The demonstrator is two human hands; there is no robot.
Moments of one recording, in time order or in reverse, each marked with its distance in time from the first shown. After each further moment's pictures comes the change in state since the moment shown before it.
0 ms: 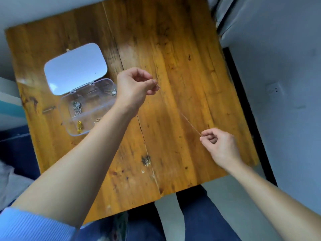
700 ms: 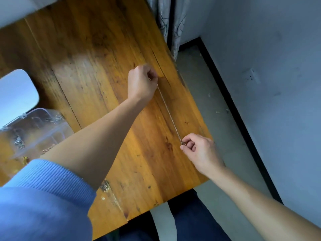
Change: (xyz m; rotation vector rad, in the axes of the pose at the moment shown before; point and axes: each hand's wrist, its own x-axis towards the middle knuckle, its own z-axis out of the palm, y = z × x) left_hand 0.076 -0.025 0.184 0.748 -0.058 0.342; right_hand 0.032 0.066 -0.048 -0.062 -0.074 -0.040
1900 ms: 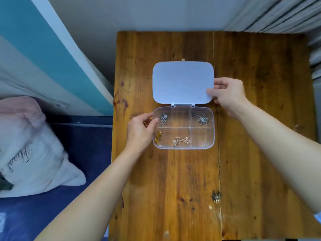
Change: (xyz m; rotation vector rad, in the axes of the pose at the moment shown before) left_hand -0.153 -0.309 -0.267 -0.333 0.281 -0.457; right_hand 0.169 -0.363 0.166 0.203 0.010 0.020
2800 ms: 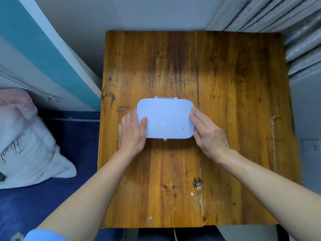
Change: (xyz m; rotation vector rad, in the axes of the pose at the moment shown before) left_hand -0.041 -0.016 0.029 0.387 -0.007 0.098; right_hand -0.112 0.095 -0.029 -0.632 -0.155 -0.743
